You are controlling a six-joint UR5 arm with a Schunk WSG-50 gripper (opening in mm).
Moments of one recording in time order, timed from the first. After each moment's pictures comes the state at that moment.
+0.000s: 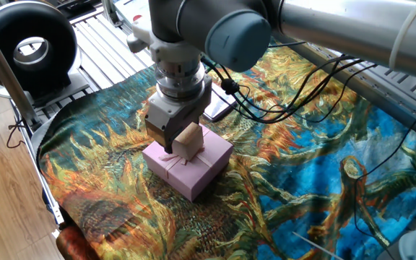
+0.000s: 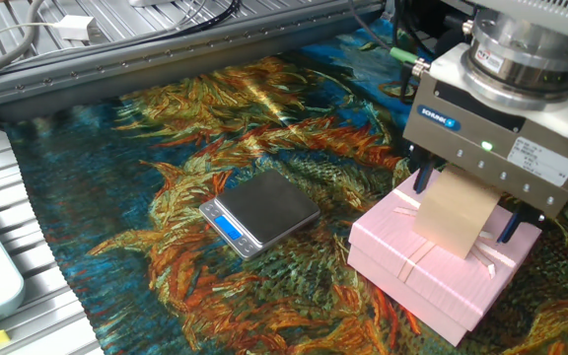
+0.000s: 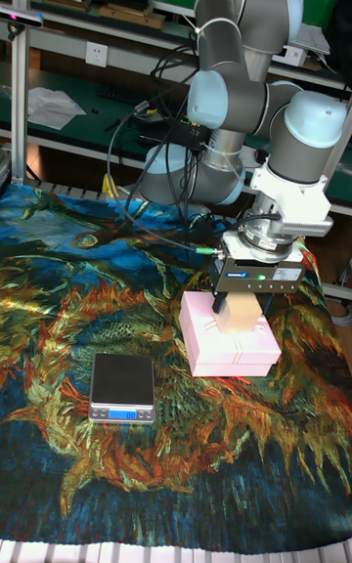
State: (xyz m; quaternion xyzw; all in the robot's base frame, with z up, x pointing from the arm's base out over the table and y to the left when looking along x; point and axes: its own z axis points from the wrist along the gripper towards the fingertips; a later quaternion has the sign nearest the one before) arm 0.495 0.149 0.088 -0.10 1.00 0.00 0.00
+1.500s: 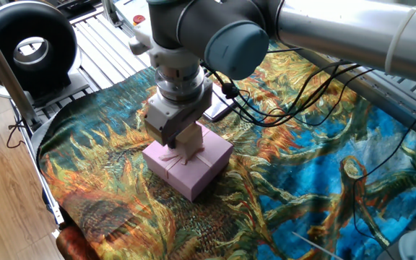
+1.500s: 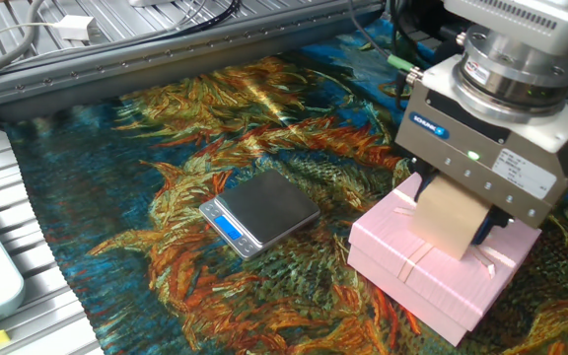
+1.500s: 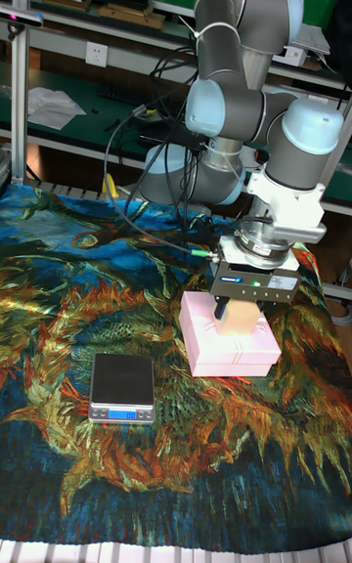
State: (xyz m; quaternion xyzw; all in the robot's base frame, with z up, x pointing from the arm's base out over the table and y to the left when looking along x) arm 0.507 0.138 0.084 -0.04 1.00 -0.01 0.02
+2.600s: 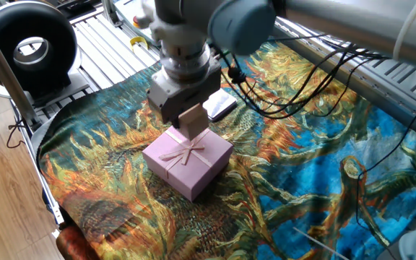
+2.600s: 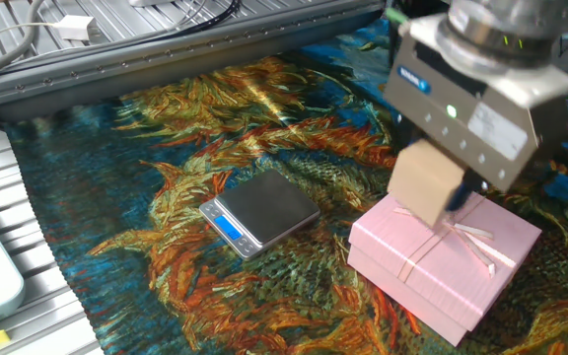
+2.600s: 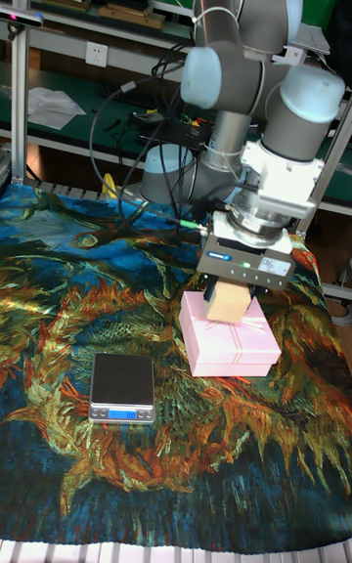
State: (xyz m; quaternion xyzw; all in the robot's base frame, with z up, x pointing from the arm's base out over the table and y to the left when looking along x) arm 0.513 0.107 0.129 0.03 1.00 -0.02 0.01
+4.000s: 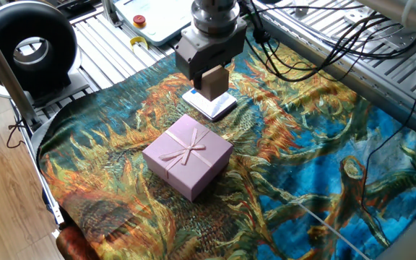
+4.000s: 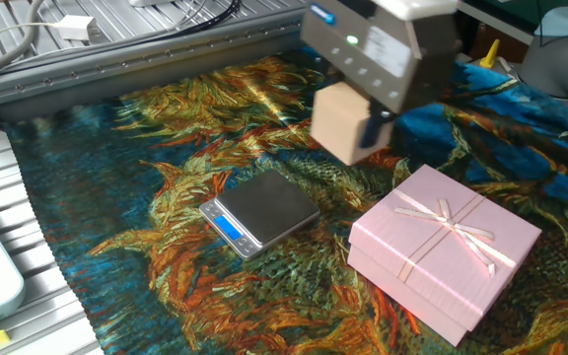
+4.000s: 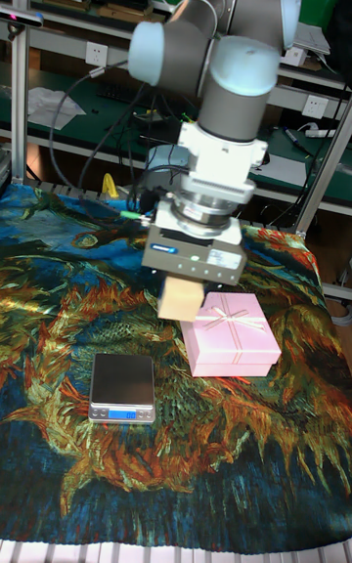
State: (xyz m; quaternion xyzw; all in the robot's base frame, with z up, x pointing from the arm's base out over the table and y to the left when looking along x) arm 0.557 0.015 0.142 0.03 1.00 -0.01 0.03
